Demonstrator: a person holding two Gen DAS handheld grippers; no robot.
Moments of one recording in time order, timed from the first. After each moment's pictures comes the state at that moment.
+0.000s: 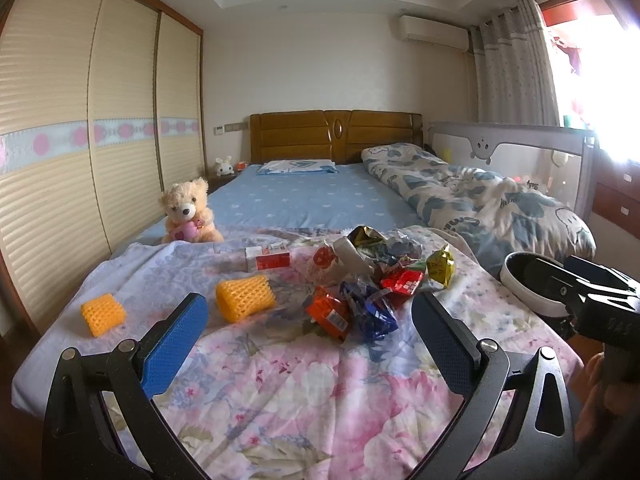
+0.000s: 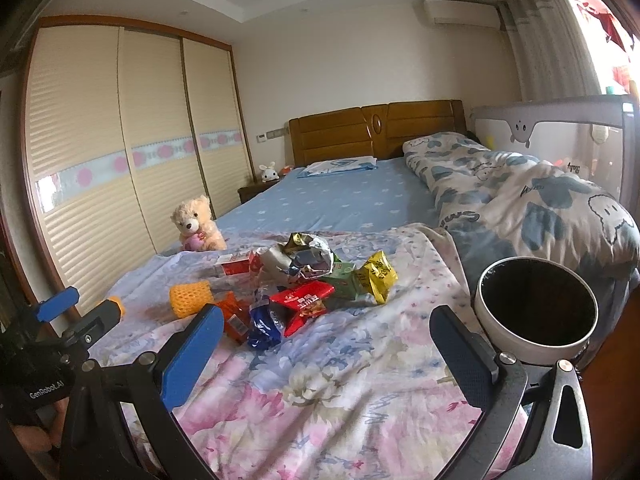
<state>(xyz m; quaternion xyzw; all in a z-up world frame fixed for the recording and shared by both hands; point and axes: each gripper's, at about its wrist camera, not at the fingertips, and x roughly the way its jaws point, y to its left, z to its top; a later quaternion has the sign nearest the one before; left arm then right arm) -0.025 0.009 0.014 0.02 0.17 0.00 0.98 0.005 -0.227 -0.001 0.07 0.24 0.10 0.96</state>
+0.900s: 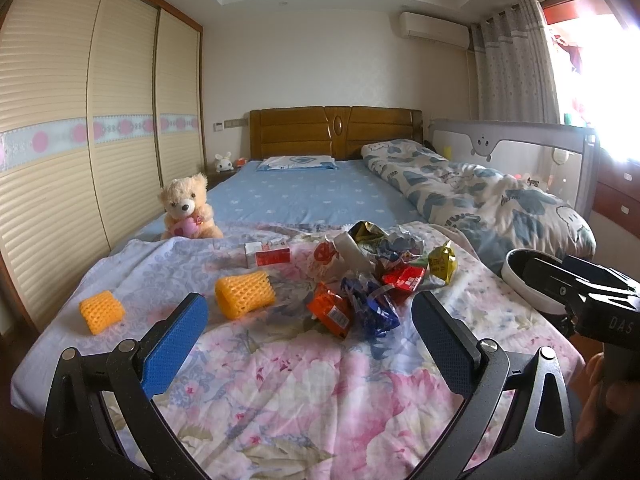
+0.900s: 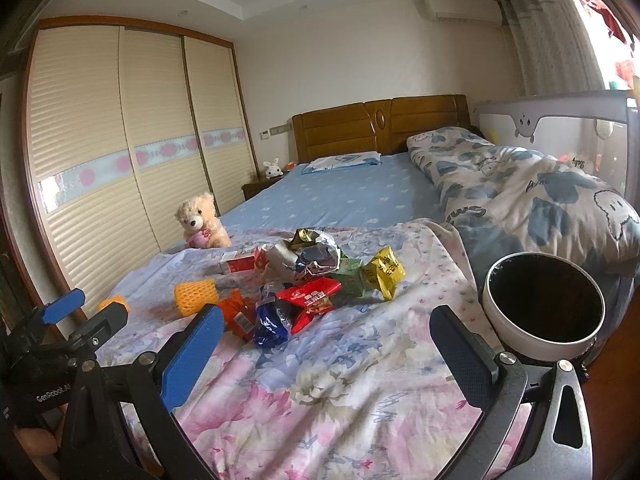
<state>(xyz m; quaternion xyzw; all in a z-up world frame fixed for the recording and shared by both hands) -0.024 0.009 0.010 0.02 0.17 0.00 0.98 0.007 -0.225 -0.004 0.08 0.25 0.11 0.96</state>
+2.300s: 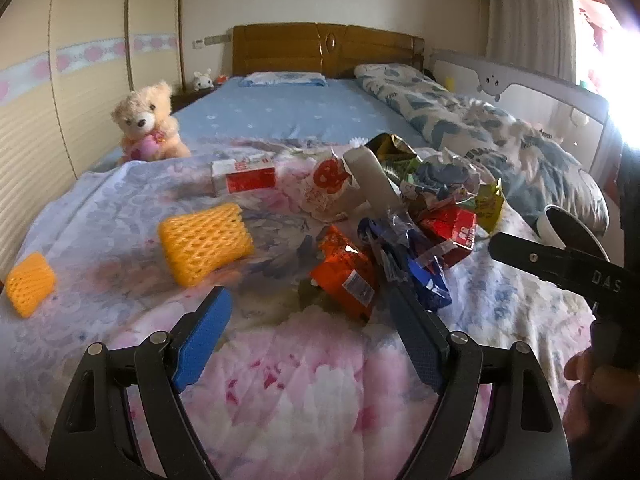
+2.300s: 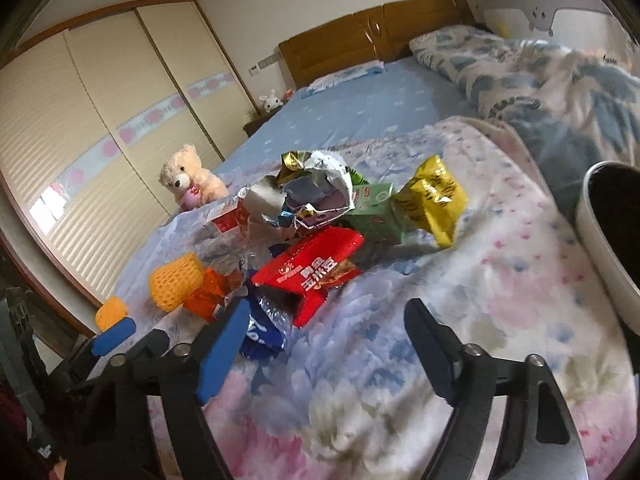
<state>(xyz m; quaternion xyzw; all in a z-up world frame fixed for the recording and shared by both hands) 0.103 0.026 -0.055 -0.01 0.34 -0.03 0.94 0.132 -0.205 -0.080 0.17 0.40 0.15 0.89</state>
